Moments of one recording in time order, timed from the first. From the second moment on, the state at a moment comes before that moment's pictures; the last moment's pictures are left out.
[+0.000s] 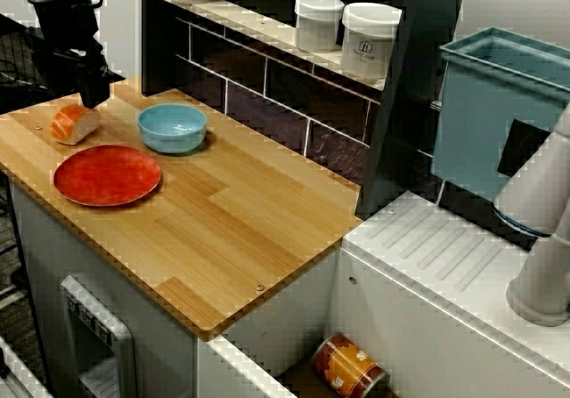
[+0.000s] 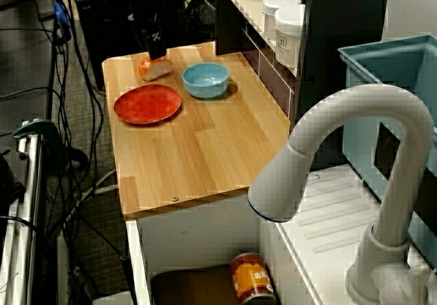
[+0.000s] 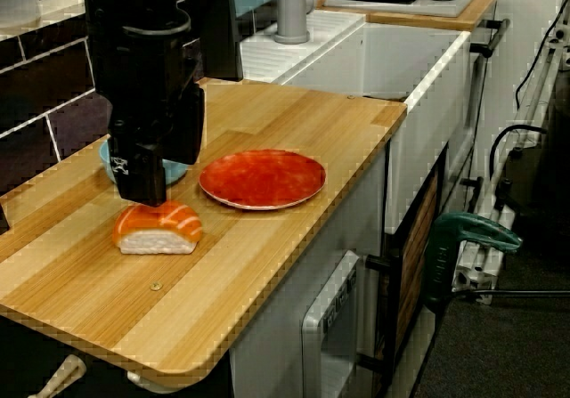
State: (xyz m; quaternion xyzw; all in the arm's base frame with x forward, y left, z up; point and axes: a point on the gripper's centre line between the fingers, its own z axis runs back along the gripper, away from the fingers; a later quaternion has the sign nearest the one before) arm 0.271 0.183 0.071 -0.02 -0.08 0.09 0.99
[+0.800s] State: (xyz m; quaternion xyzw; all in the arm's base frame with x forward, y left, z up) arm 0.272 0.197 0.054 0.00 -0.08 0.08 0.99
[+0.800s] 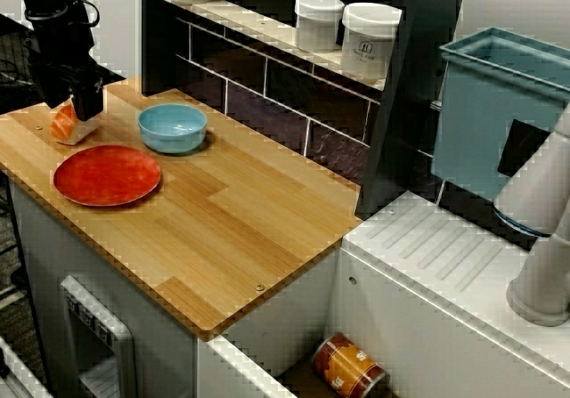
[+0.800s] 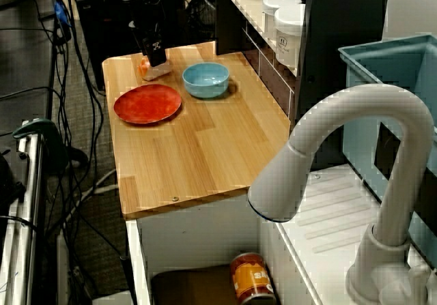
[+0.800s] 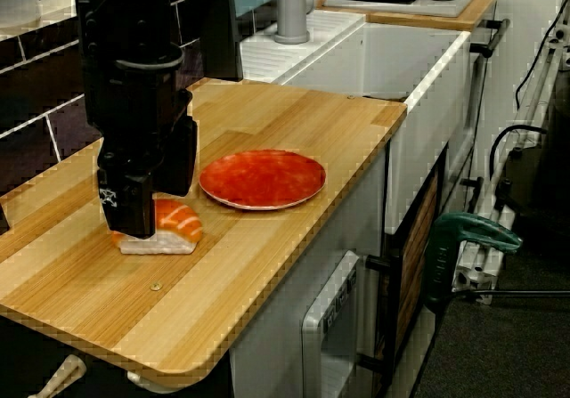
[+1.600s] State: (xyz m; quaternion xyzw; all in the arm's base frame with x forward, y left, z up) arm 0.275 0.191 0.037 0.02 -0.06 0.08 1.00
